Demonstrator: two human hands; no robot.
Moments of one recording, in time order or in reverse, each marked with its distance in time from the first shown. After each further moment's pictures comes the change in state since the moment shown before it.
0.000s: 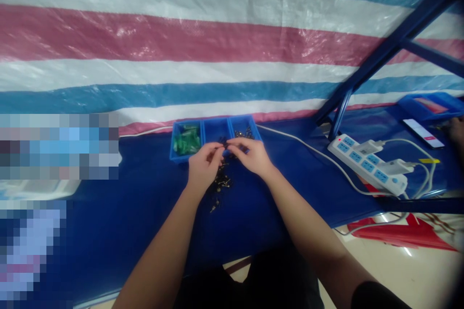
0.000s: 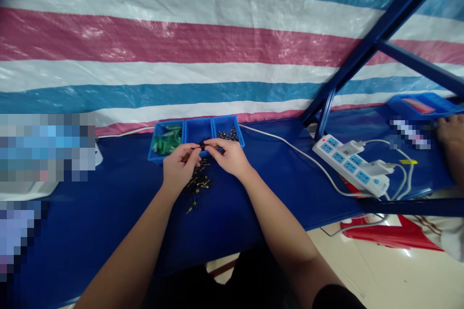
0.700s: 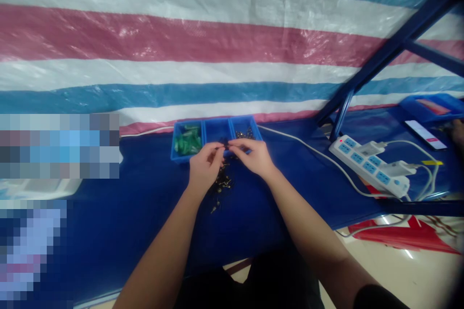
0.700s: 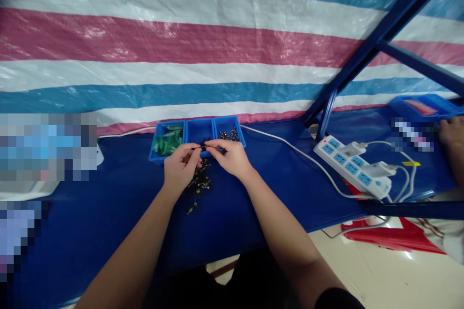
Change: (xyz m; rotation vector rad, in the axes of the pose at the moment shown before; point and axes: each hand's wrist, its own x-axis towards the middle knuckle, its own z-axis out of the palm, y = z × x) left_hand -0.001 0.005 -0.001 0.014 0.004 0.006; right_hand 0.000 0.000 -0.001 0.018 0.049 -0.028
